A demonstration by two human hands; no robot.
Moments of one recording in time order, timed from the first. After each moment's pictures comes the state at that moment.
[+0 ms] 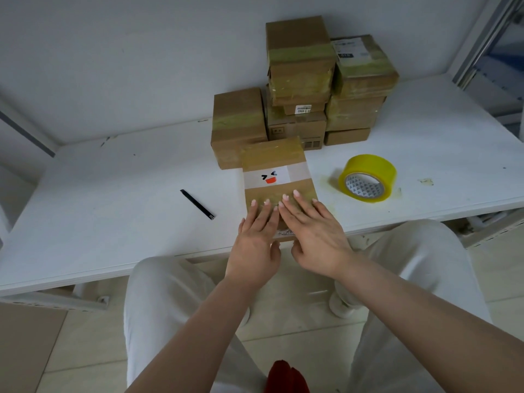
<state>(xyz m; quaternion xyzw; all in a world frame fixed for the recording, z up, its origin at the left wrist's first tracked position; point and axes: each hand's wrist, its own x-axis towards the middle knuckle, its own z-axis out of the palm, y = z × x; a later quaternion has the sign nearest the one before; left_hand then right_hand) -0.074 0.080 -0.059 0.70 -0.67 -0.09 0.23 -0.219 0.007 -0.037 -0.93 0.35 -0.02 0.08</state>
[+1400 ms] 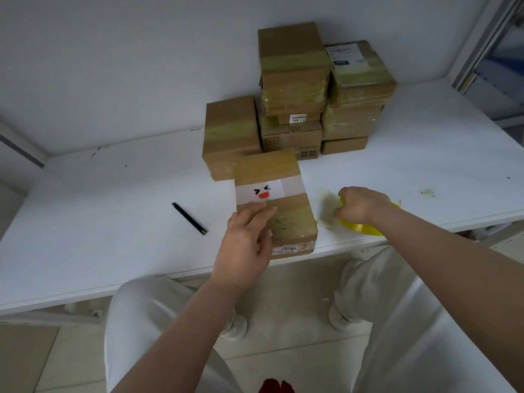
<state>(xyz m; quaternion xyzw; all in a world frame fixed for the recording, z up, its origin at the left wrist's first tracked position) -0.065 0.052 -0.023 0.69 -0.65 -0.11 0.31 -0.263 -0.132 -0.041 -0.78 0.59 0.13 0.19</state>
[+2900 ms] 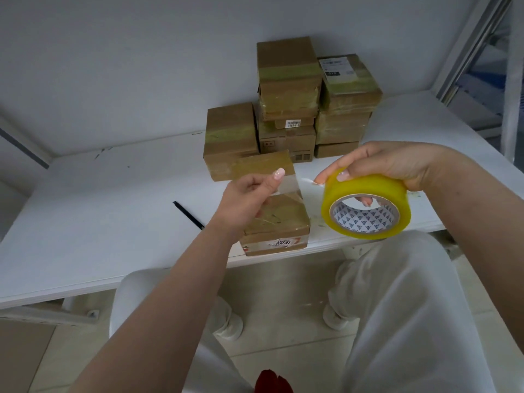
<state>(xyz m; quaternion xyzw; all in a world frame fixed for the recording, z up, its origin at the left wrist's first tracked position) -0.078 0.022 0.058 0.68 -0.39 -0.43 0.44 -0.298 -0.097 0.114 -0.70 0.38 0.03 0.60</state>
